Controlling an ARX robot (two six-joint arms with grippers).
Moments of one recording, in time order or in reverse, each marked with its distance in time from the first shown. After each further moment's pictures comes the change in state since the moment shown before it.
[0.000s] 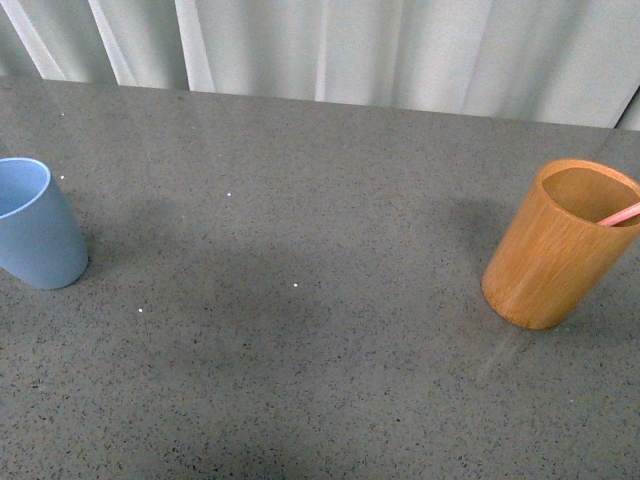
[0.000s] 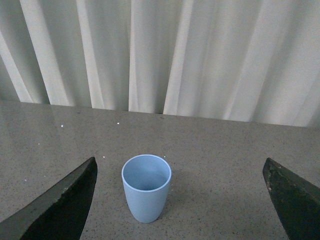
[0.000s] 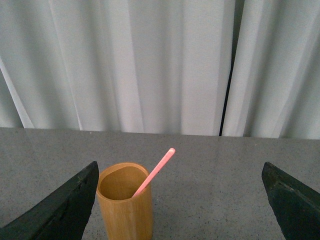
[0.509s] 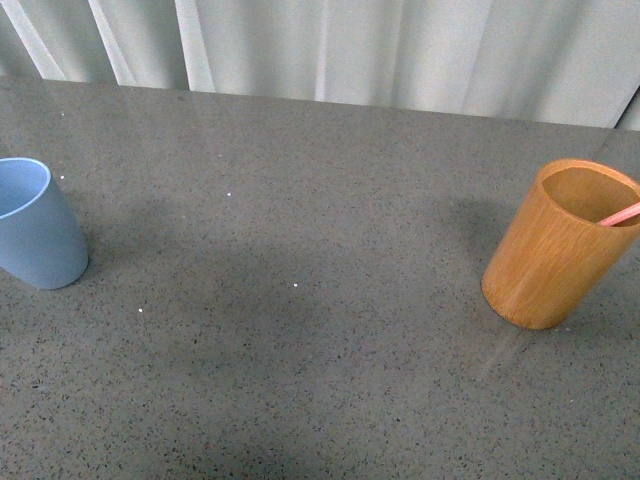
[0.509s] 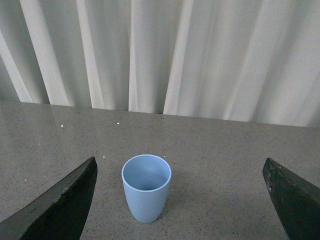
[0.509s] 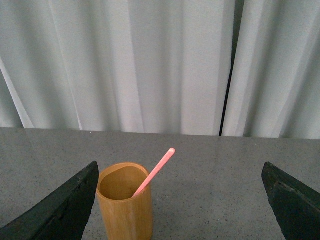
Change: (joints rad) left arm 0.000 0.000 0.000 0.000 0.000 0.000; right arm 0.000 0.000 0.000 0.000 0.000 0.000
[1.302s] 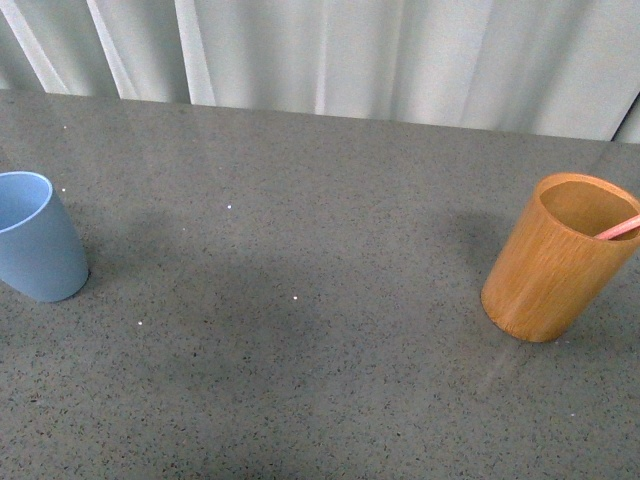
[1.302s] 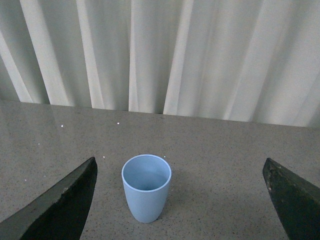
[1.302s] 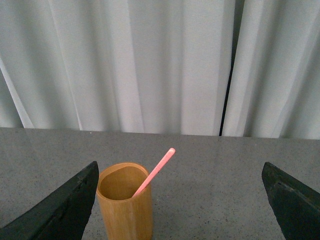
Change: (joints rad) left arm 0.000 0.000 0.000 0.000 0.000 0.000; right arm 0.000 0.000 0.000 0.000 0.000 0.000
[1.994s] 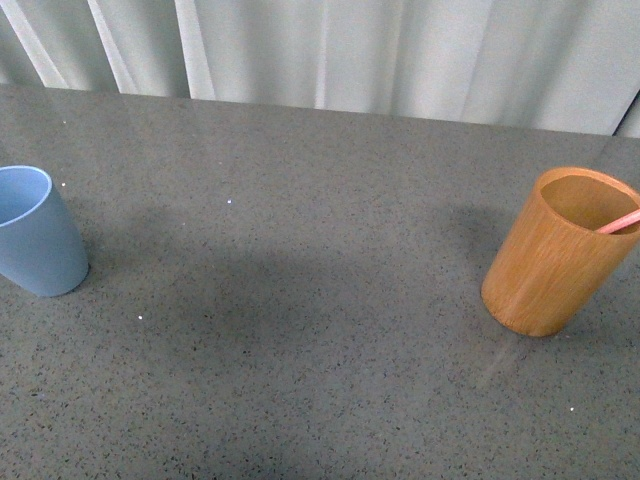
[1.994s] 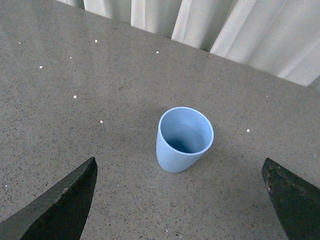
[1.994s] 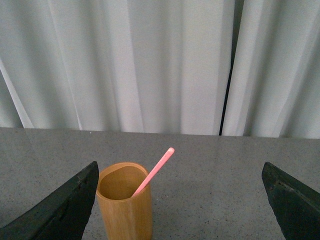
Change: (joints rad) left arm 0.117 0.661 0.286 -0.026 -0.072 -0.146; right arm 0.000 0.000 0.000 0.000 0.000 0.000
